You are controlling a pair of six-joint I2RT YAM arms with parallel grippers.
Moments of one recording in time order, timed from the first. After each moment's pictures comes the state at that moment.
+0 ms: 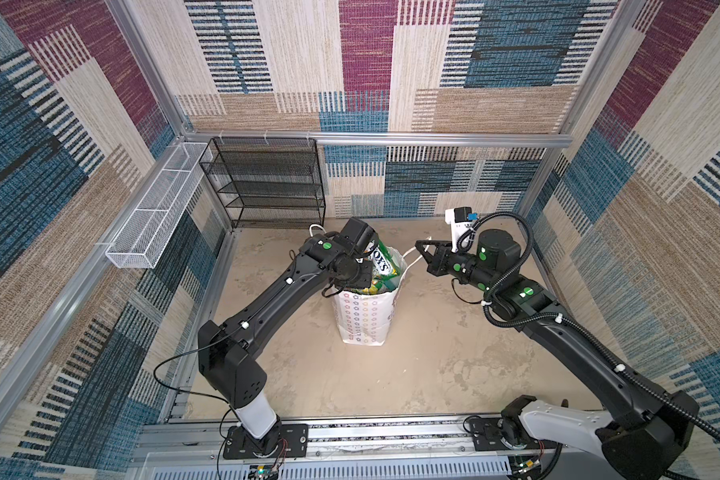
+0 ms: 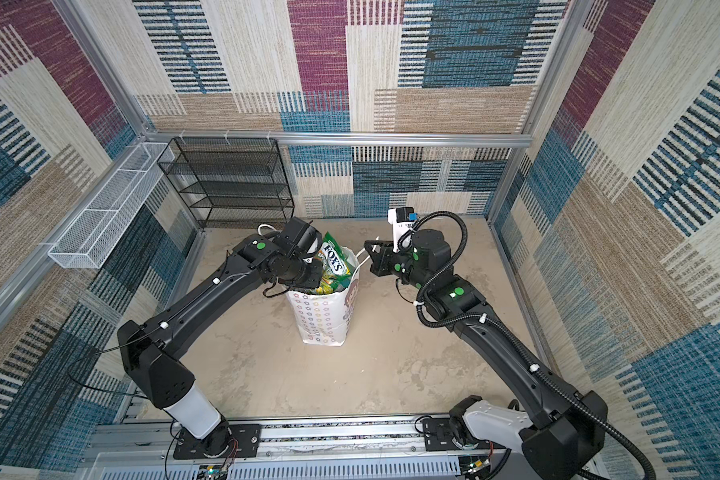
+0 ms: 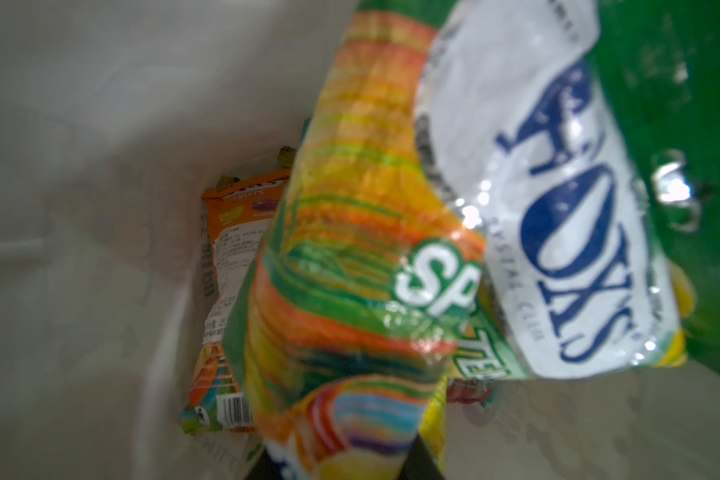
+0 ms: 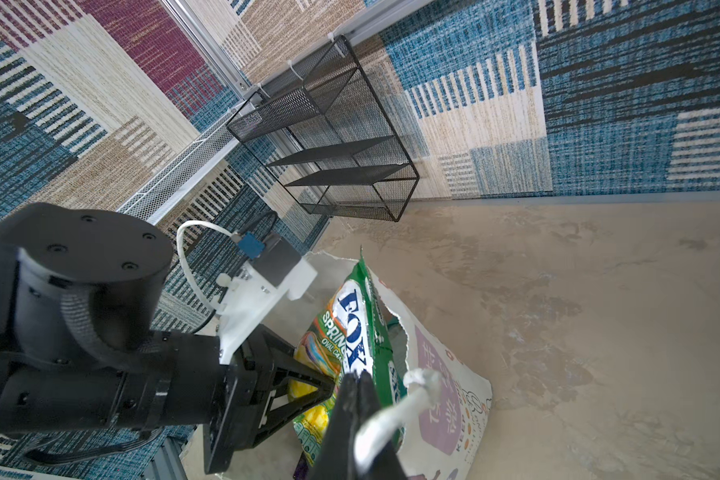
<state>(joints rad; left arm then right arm) -0.65 1.70 1.72 -1.11 -0.08 -0.41 0.51 1.17 1.13 -0.18 -0.23 0.50</state>
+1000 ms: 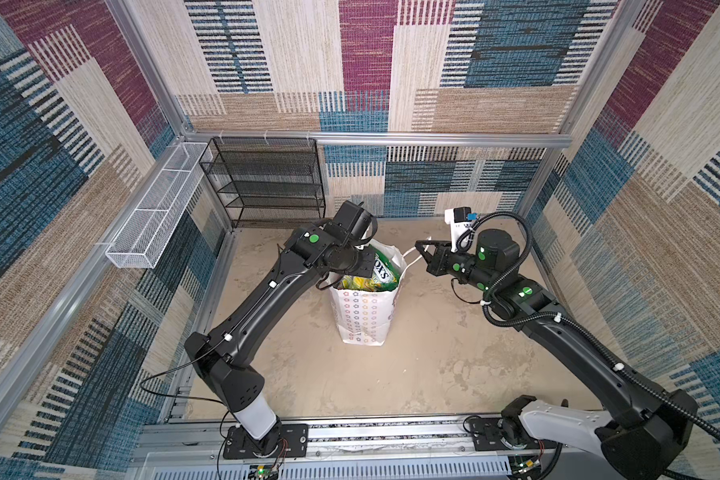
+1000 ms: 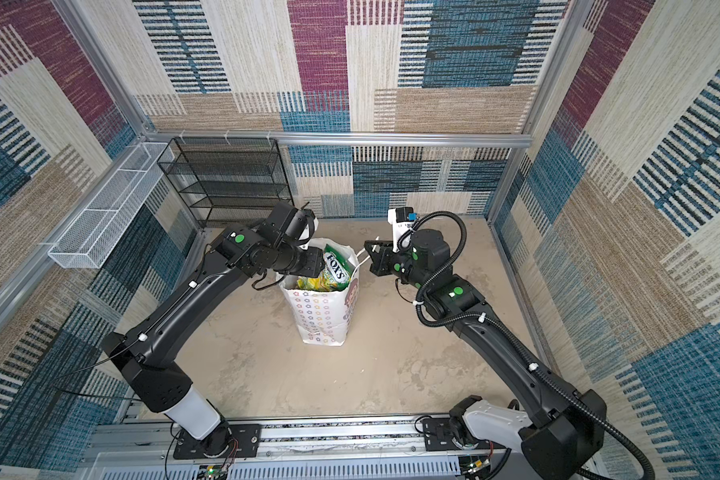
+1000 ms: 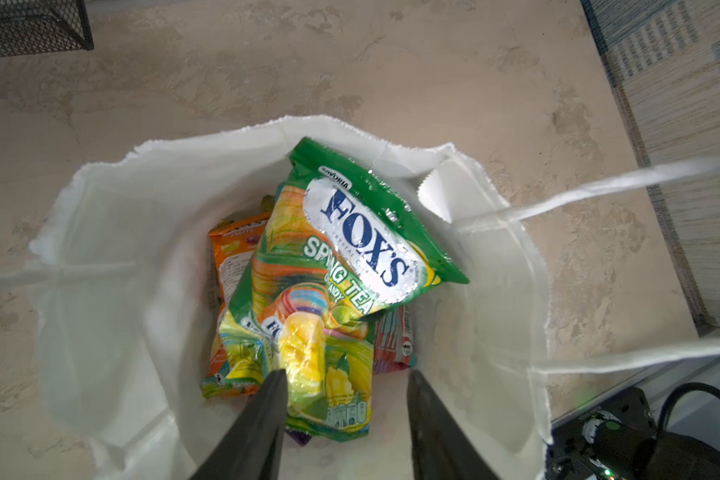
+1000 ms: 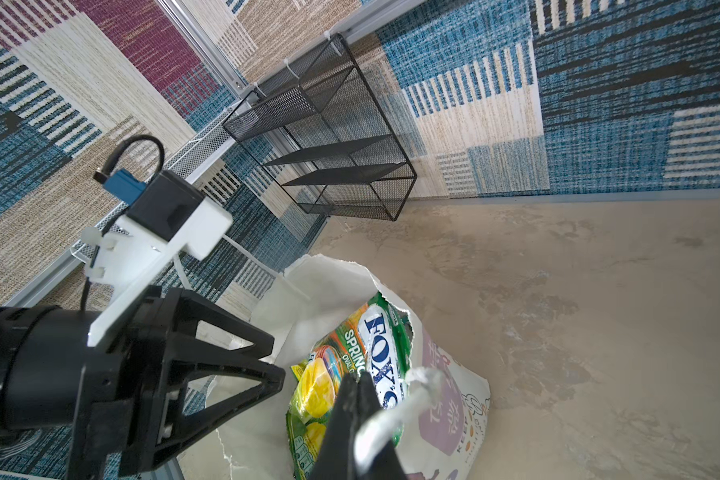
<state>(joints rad) -0.68 1.70 1.95 -1.20 -0.07 -0.40 0.51 1.17 1.13 -0.18 -0.22 0.50</state>
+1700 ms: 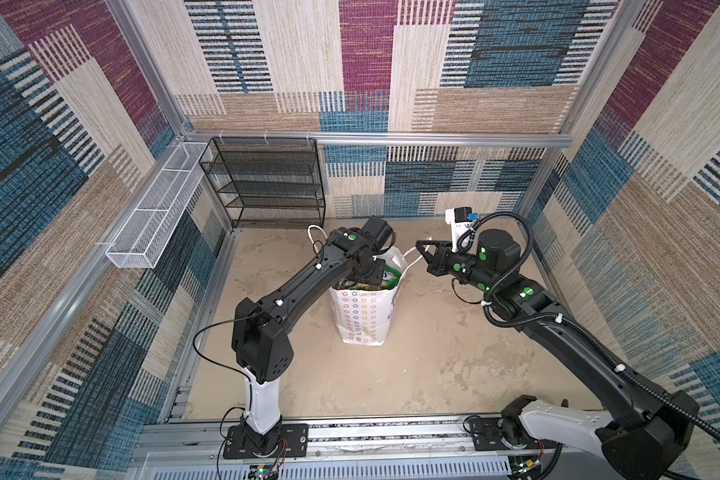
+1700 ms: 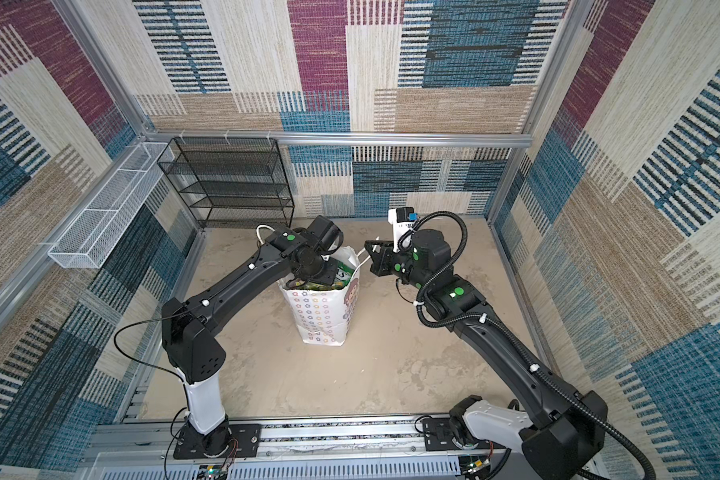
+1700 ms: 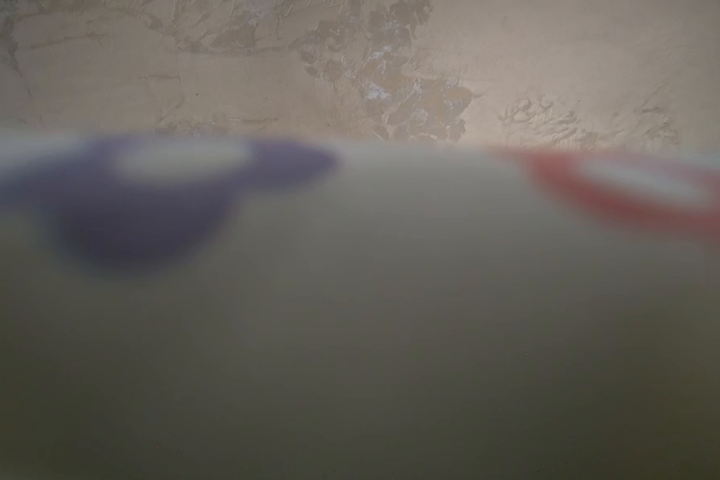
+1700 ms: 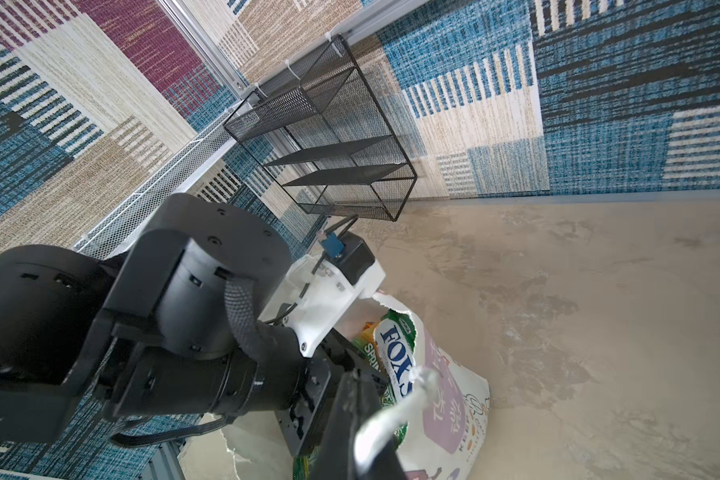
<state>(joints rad) -0.68 1.91 1.88 -1.14 -0.13 -0.38 0.51 1.17 1.13 -0.18 -0.22 0.49</state>
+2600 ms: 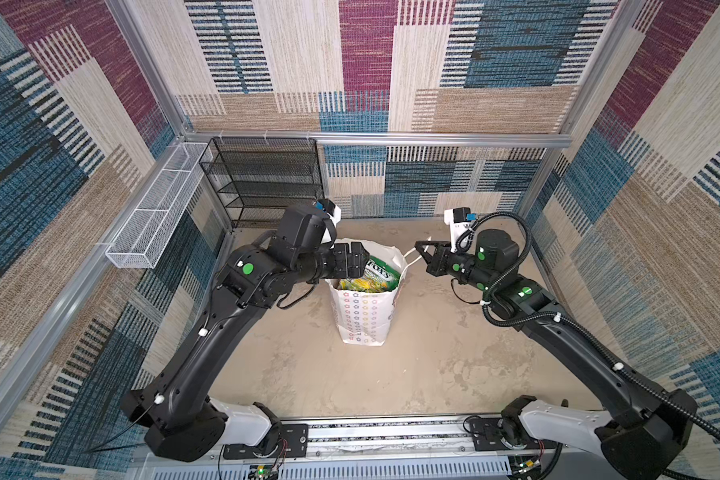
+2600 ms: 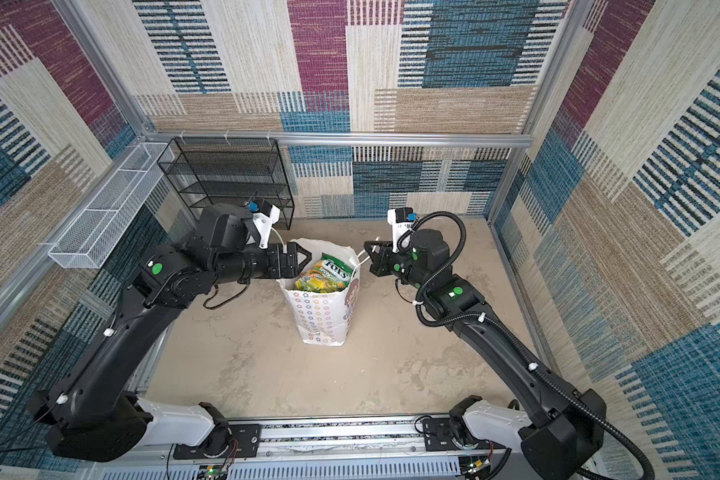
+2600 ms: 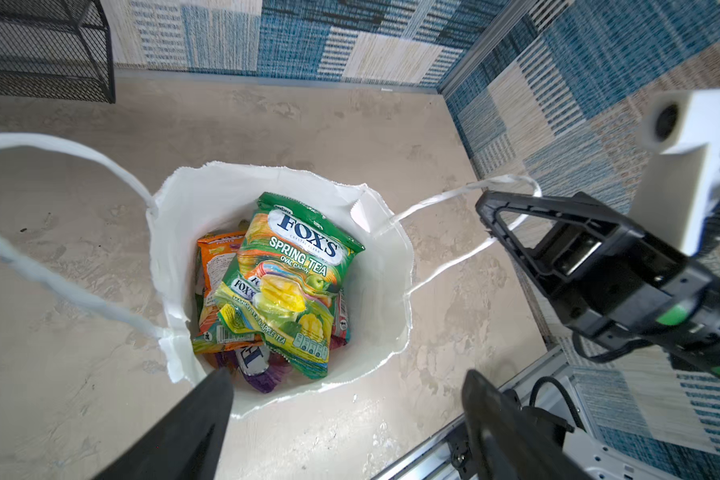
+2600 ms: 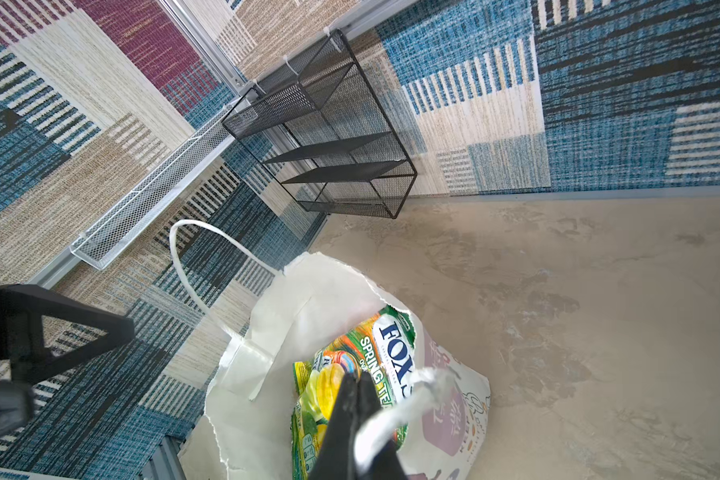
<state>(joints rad) -0.66 1.32 1.82 -1.12 -0.02 -0.52 0.51 1.17 1.13 -0.19 -0.23 0.50</state>
